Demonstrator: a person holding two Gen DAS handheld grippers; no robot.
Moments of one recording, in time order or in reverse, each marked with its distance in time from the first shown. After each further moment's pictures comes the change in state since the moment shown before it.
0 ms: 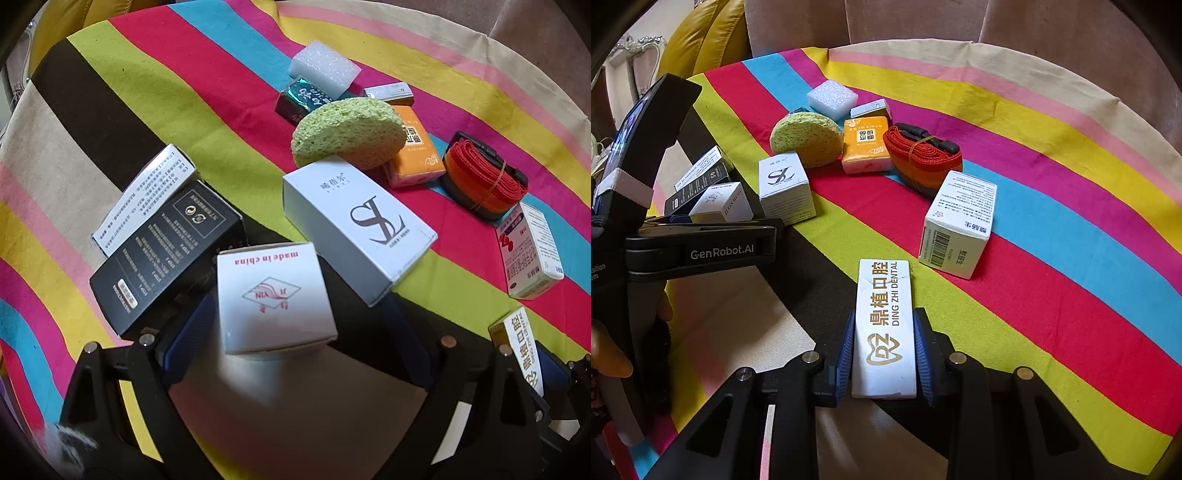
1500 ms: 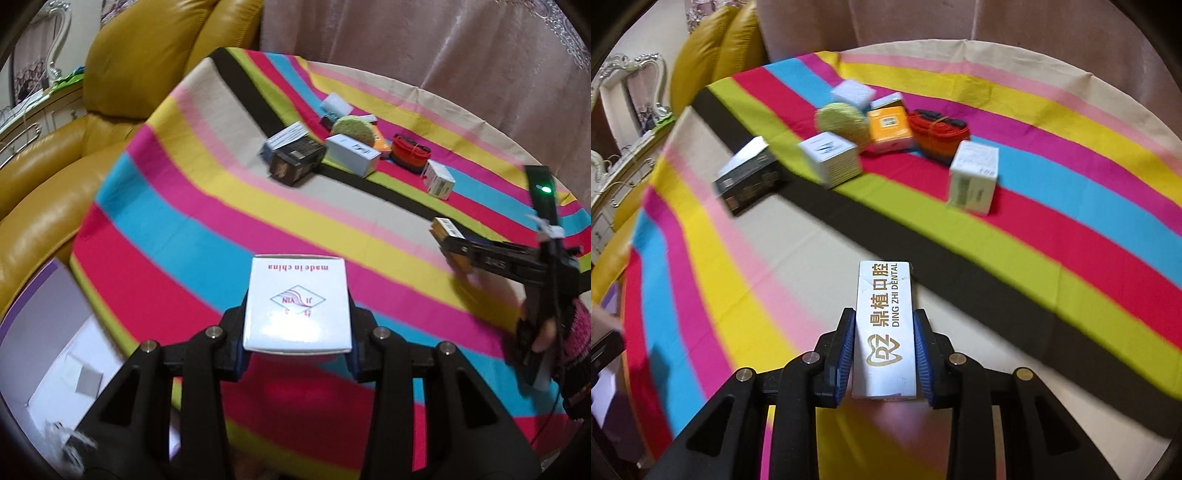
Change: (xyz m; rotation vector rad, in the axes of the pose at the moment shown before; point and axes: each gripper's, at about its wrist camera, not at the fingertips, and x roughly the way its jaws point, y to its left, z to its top) left arm -0.175 0.114 -0.162 -0.015 -0.153 -0.157; right arm -0.051 0.031 -0.048 0.082 0.014 0.067
